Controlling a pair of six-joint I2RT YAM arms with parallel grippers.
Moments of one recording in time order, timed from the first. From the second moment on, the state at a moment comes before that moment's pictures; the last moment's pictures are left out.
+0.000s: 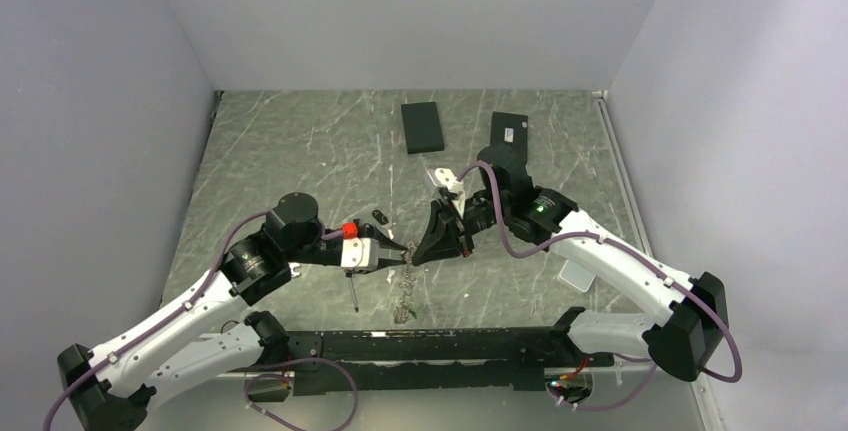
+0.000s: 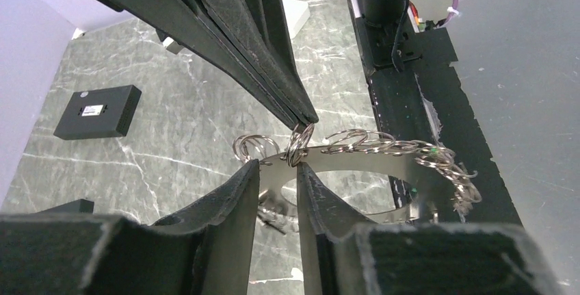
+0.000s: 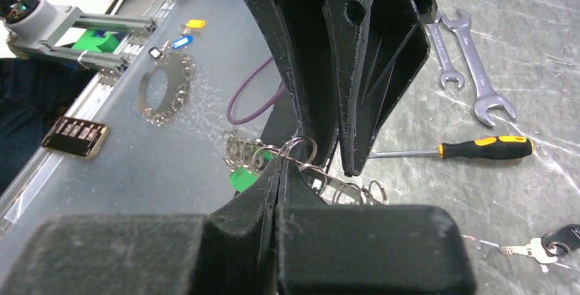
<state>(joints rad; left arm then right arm) -0.81 0.78 0.74 -0.21 0.73 0.48 0.76 1.19 1.00 -0.25 -1.20 -0.18</state>
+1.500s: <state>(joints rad) -0.81 0.78 0.70 -0.15 0.78 0.40 0.77 1.19 1.00 -0.21 -1.15 -0.15</state>
